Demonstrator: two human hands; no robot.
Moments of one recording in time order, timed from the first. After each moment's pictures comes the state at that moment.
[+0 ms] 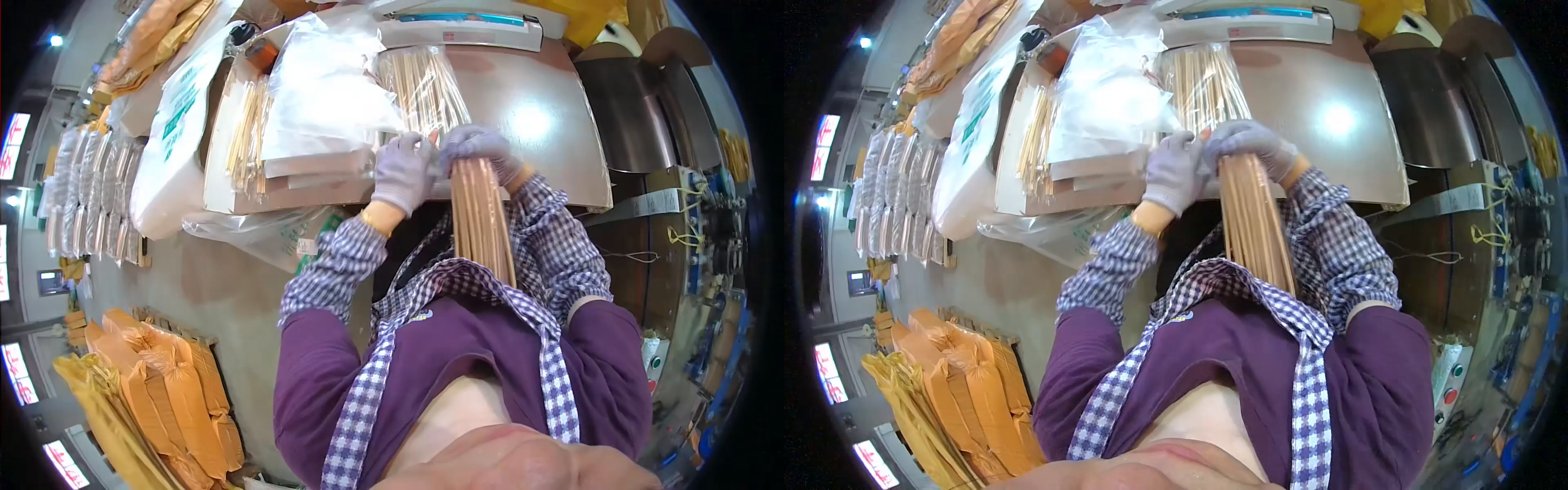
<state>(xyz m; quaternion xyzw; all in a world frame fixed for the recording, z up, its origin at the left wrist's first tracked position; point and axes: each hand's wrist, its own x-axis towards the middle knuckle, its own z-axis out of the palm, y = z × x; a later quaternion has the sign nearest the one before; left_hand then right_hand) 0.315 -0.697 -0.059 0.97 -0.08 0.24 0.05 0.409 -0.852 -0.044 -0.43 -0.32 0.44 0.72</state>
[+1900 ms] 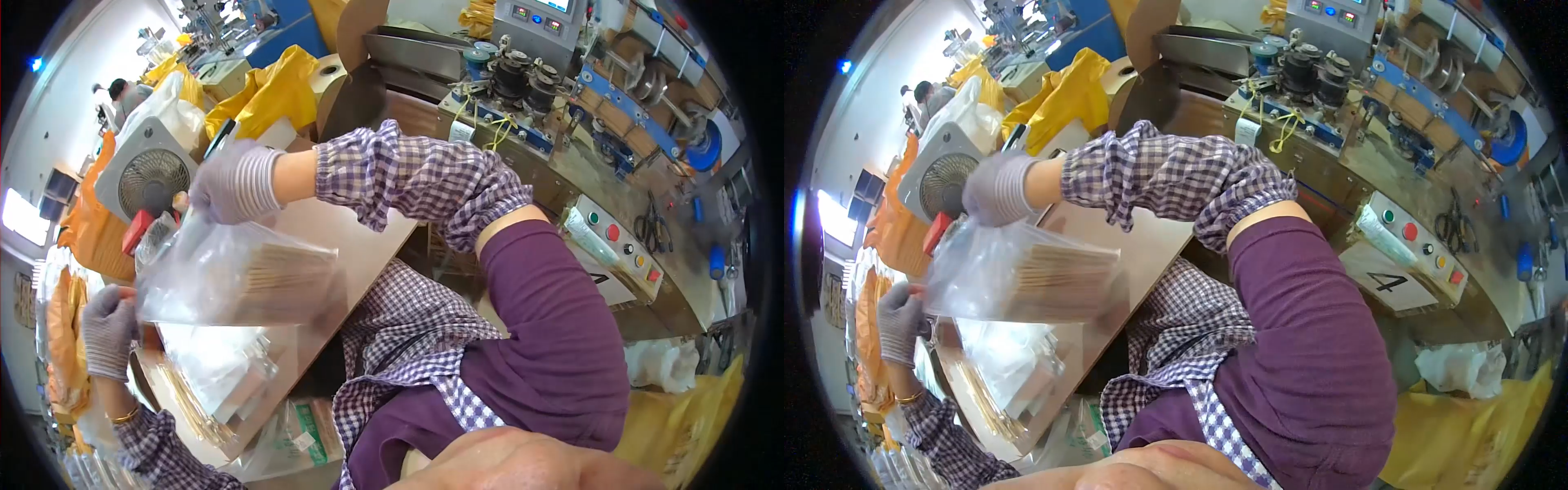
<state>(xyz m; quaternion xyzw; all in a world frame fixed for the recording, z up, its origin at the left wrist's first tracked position) 0.383 -0.641 0.223 0.94 -0.08 0.05 0.32 0.447 -0.919 0.173 -0.92 -0.37 -0.13 0.07</state>
